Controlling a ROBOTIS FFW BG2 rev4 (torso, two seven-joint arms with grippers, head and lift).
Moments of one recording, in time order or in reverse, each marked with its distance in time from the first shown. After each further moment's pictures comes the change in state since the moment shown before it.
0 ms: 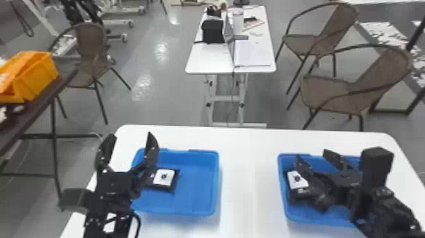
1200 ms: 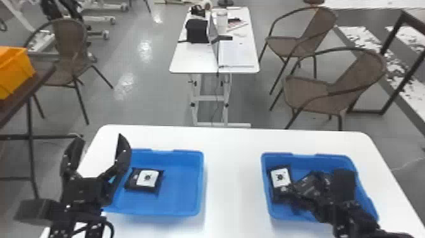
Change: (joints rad) left arm 0.050 0.000 0.021 -0.070 0.006 0.019 0.012; right arm -0.165 -0.028 -0.019 0.463 0.104 -0.070 0.004
